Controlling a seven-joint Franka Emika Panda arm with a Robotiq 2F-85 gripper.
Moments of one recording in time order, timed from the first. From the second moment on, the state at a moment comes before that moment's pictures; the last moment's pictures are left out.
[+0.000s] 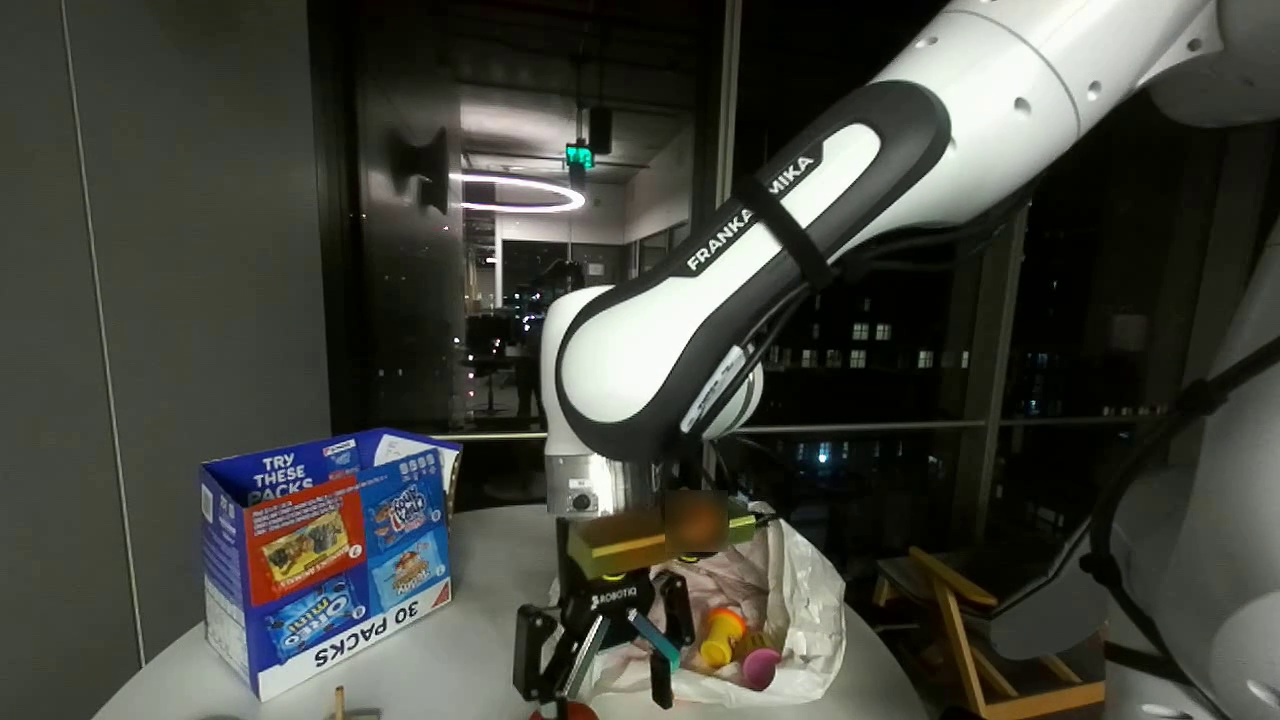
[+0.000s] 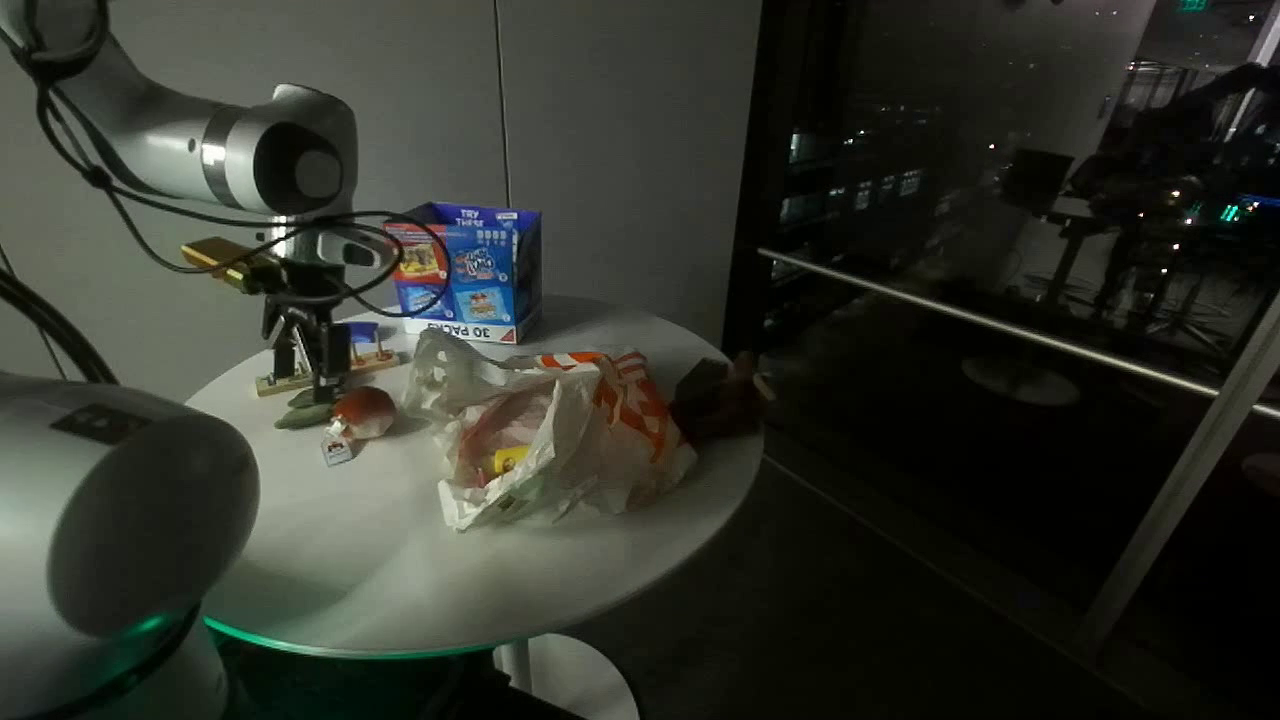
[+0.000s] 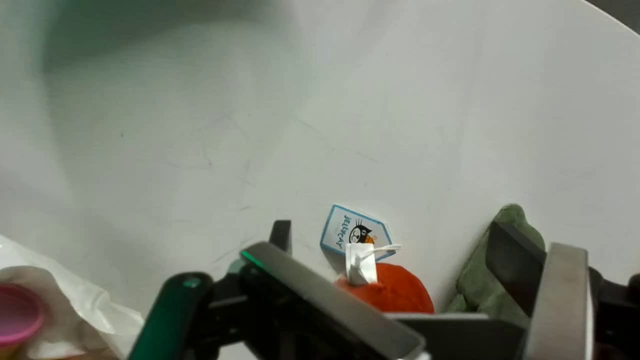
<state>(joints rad) 0.27 -0.17 0.29 -2.55 0.27 2.21 0.53</state>
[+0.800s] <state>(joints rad) 0.31 0.08 0.31 -2.49 -0.11 2.35 0.25</state>
